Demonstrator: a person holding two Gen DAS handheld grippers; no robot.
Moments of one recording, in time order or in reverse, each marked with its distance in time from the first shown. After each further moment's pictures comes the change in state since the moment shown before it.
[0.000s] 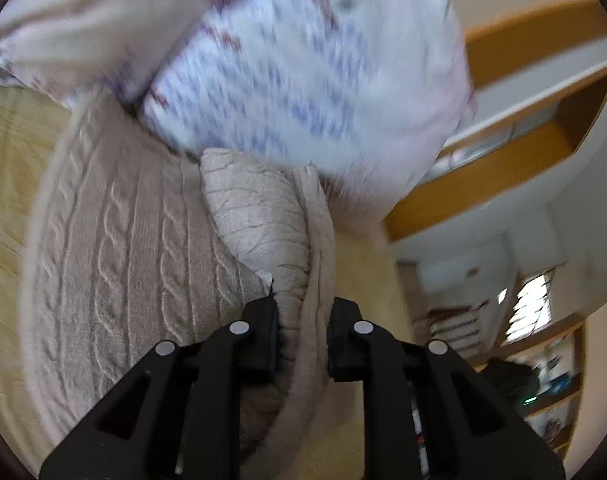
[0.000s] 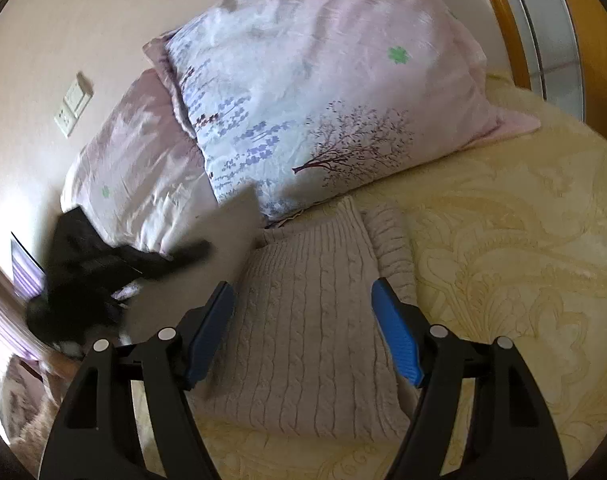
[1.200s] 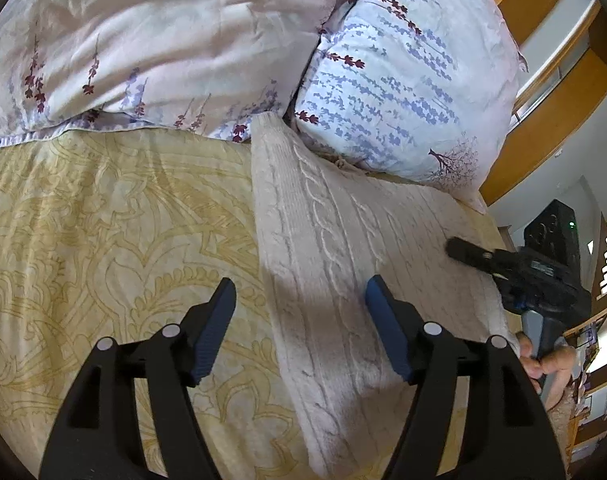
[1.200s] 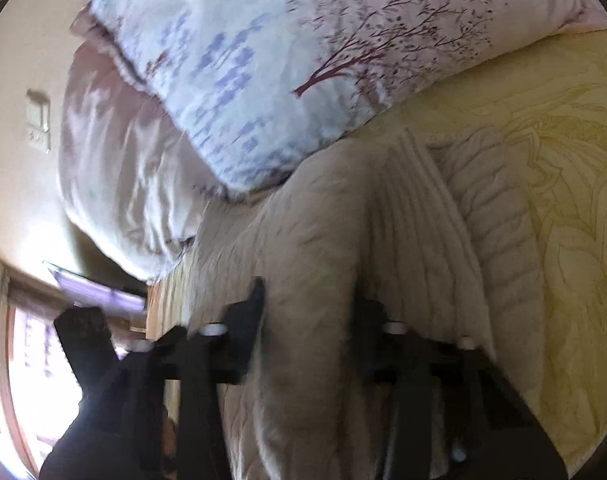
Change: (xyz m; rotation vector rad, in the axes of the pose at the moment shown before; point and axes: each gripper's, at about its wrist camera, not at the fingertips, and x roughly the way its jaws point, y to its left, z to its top) left arm -0.059 0.057 0.004 0.178 -0.021 0.323; right arm 0.124 -0.013 0.027 0.205 0.358 0.155
